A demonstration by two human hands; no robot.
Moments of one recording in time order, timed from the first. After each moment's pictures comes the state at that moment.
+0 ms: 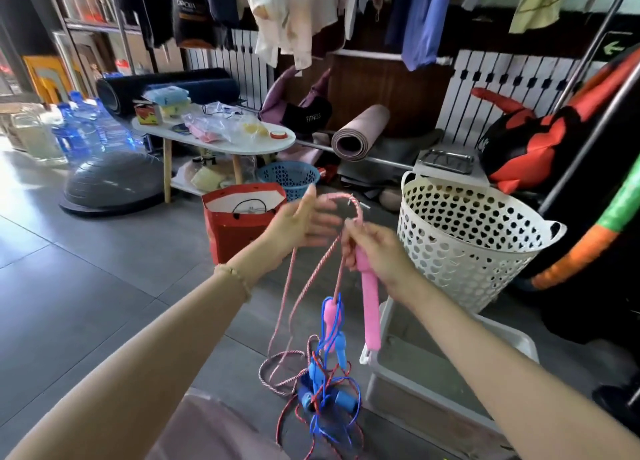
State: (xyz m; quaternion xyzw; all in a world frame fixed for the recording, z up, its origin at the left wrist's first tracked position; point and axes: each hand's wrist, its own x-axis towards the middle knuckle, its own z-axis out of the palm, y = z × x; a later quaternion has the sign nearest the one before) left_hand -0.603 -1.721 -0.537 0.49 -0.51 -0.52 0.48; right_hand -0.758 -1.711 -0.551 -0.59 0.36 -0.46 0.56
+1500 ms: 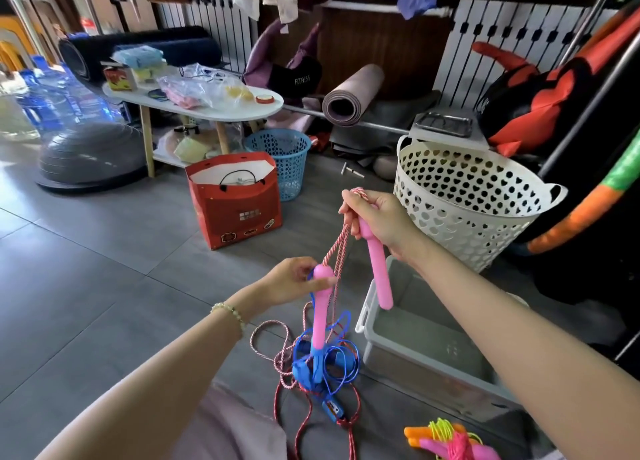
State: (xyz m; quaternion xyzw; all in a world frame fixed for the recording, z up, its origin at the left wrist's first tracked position) left_hand -0.599 -1.715 -0.684 0.55 -0.63 -0.46 0.30; right_hand -0.774 -1.749 -0.574 -0.62 0.40 -0.43 0.52
